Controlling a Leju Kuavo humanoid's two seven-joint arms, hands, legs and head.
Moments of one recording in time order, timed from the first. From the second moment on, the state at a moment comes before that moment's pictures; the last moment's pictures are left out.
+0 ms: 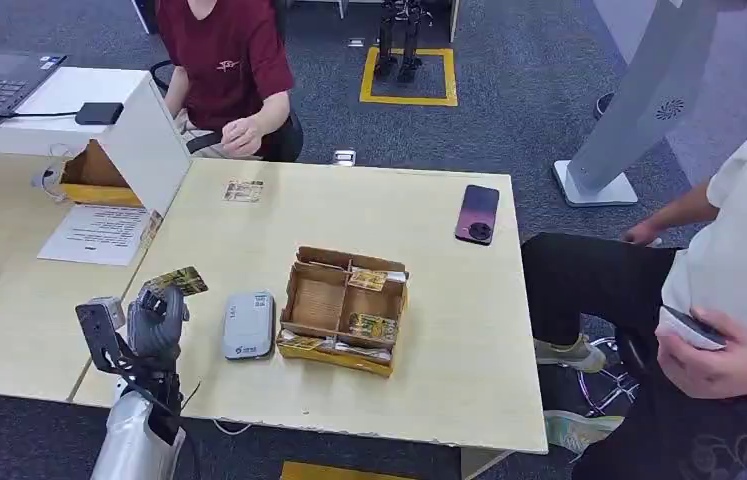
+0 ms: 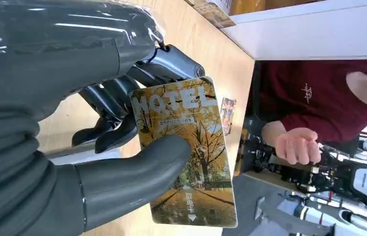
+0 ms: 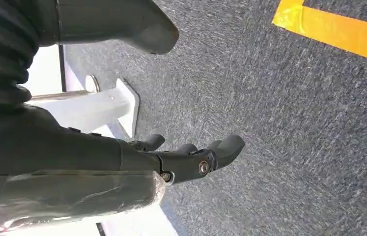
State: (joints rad) left arm -0.20 -0.13 0.24 -1.17 -0.05 0.02 -0.47; right arm -0.07 0.10 -0.86 -0.21 1.51 -0.22 0.04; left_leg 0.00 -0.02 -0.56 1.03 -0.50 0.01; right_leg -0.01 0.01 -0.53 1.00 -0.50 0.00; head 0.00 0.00
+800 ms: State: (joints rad) left arm -0.21 -0.13 0.24 -1.17 -0.05 0.02 -0.47; right arm -0.08 0.10 -0.86 -0.21 1.51 -0.22 0.04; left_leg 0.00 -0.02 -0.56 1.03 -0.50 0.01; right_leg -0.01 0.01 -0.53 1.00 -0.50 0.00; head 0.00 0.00
